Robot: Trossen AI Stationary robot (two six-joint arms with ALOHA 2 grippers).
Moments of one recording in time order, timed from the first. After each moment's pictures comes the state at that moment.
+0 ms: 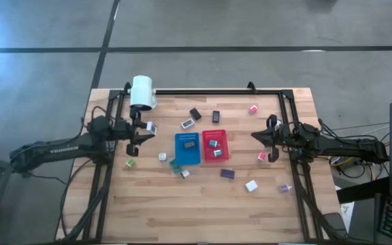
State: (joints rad) left arm 0.39 0.51 0.08 0.61 0.40 0.03; right arm -0.14 0.28 0.05 0.33 -0.02 0.11
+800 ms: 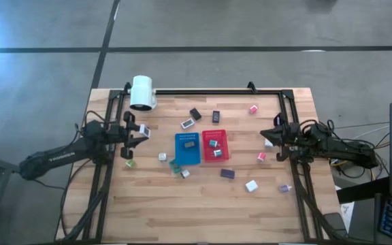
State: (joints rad) left arm 0.39 0.16 0.01 0.36 0.38 0.02; right arm -0.14 0.00 0.09 0.10 -0.03 0.12
